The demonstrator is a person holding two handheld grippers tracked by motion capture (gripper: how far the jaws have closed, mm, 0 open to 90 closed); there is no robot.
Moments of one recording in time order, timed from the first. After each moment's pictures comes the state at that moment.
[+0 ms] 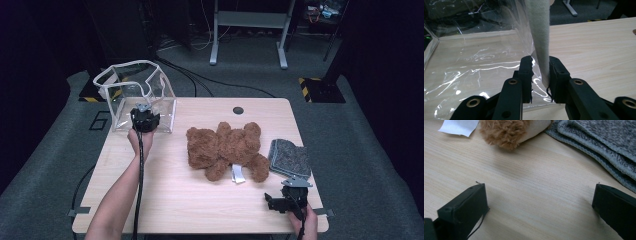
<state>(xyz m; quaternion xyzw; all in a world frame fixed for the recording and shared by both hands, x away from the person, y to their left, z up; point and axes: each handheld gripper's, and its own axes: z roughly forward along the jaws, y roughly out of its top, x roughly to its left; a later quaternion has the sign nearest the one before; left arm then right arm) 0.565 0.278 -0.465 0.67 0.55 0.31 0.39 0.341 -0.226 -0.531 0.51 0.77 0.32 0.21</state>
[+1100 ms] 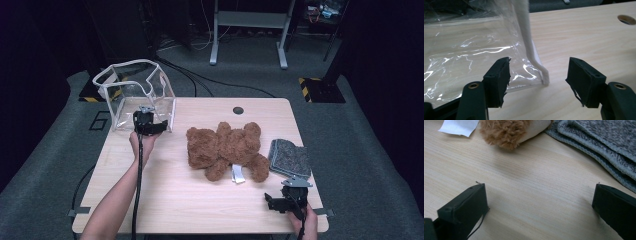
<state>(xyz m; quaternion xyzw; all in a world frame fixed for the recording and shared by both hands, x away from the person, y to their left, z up) 0.546 0.267 -0.462 0.70 0.54 0.27 0.38 0.341 -0.226 -0.531 0.51 0.77 0.32 0.21</state>
